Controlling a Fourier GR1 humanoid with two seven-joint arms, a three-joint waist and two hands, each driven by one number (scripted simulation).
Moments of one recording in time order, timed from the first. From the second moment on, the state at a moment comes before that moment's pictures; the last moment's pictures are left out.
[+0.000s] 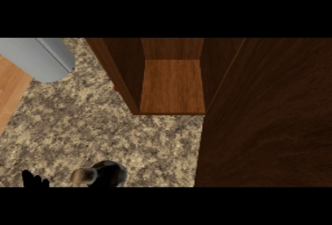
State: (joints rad) left arm 0.41 0.18 -0.52 -1.94 -0.59 1.31 0.69; right arm 0.15 -0.13 -0.01 -2.38 -0.30 0.24 0.29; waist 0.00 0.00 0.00
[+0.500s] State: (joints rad) left arm 0.33 0.26 -0.61 -1.82 -0.32 1.44 0.51; right arm 0.17 -0.12 0.00 -2.39 -0.31 0.25 0.30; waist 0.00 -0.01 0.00
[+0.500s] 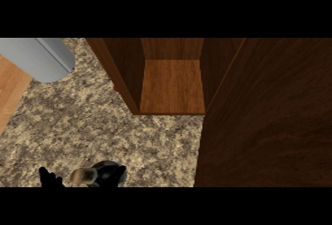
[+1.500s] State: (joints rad) left arm 0.29 0.09 -0.43 -1.65 0.10 1.25 0.08; right arm 0.17 -0.12 -0.01 -2.39 -0.32 0.25 0.30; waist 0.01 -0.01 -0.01
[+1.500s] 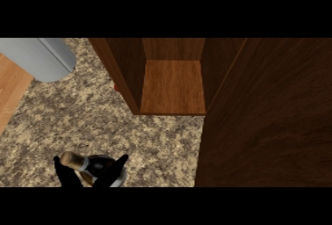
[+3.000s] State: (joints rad) left arm 0.04 0.28 -0.20 -0.99 0.61 0.03 -0.79; right arm 0.14 -0.12 0.00 -2.38 -0.33 0.26 0.31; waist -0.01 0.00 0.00
